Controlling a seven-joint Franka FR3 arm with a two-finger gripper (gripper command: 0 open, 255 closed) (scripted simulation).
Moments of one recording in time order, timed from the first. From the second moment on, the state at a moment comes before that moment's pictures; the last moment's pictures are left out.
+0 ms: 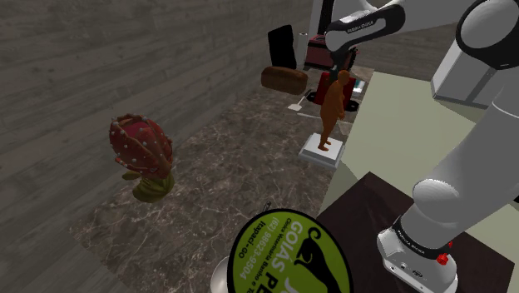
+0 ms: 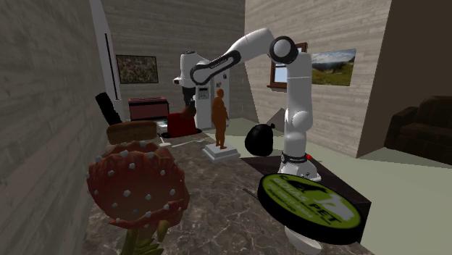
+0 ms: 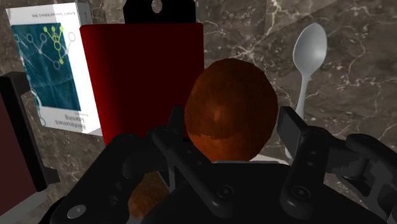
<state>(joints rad) -0.33 0.07 -0.05 -1.91 -0.32 2.14 -0.59</state>
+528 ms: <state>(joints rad) -0.33 0.11 -0.05 -1.97 -0.34 2.24 -0.55</state>
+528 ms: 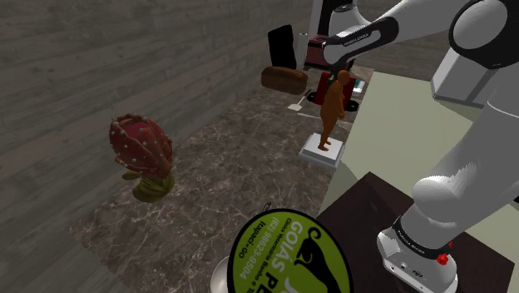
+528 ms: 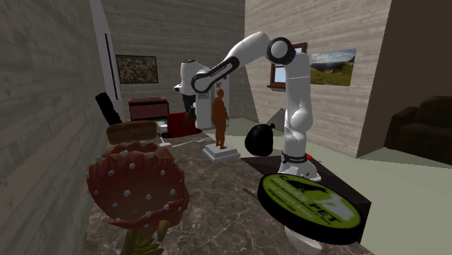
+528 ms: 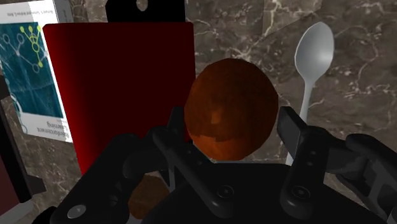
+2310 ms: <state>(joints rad) -0.34 0.22 -0.08 -2.08 -0.40 2.46 -0.47</state>
